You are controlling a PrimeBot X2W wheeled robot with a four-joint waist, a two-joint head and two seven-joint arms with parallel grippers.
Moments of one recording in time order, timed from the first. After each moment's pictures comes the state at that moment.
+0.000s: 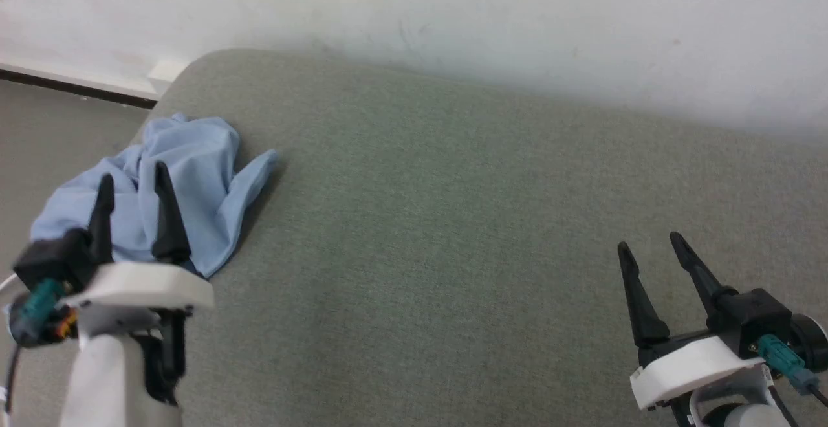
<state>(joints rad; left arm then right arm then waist) -0.20 0.11 0.16 0.09 -0.23 0.01 -0.15 0.04 -0.05 0.01 -0.04 0.05 0.13 -0.10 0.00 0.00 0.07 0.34</state>
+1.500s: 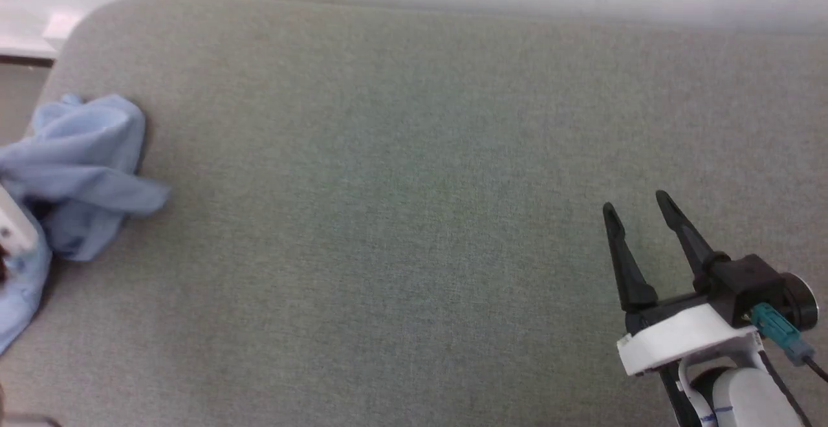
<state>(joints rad) -0.56 0.52 0.20 0.60 -0.40 -0.04 0.42 -0.07 -0.06 0.05 -0.02 0.06 0.13 -0.13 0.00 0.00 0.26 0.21</state>
